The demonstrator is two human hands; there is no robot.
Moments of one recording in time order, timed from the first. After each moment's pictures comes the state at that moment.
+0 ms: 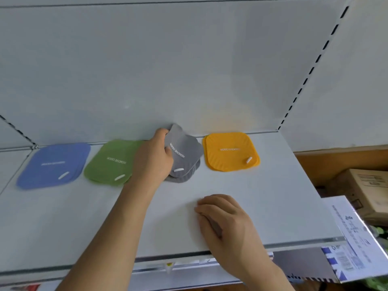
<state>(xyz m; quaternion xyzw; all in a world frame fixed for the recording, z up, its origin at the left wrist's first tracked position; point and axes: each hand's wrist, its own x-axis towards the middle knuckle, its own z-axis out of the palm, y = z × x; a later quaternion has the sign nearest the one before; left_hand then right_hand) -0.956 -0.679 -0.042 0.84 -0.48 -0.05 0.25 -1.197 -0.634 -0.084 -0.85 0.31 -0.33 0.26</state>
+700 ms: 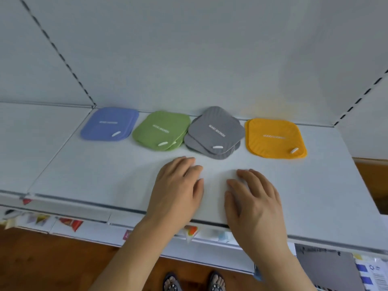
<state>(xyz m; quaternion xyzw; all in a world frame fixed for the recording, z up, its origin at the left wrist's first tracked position) -1.002 -0.540 -0.075 0.79 -0.58 0.05 0.19 -1.186 -0.622 -0.092 -0.88 0.38 -0.27 0.11</state>
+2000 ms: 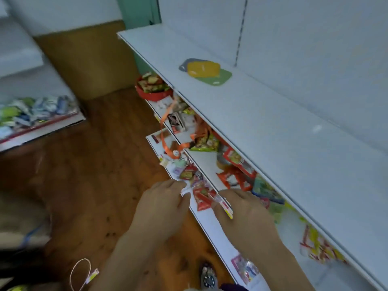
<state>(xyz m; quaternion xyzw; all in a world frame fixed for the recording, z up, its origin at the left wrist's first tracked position) -0.596 -0.007 -0.062 0.98 -0.09 -0.02 0.15 -0.632 -0.211 -0.079 -0.97 -0.01 -0.01 0.23</state>
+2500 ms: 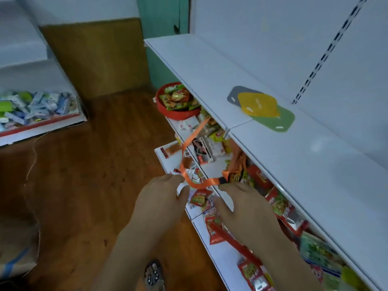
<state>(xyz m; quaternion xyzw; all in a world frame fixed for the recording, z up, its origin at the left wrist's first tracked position) -0.385 0.137 -0.065 0.98 -0.07 -0.04 0.20 -0.413 -0.078 -0.063 -0.98 -0.04 0.00 0.20</state>
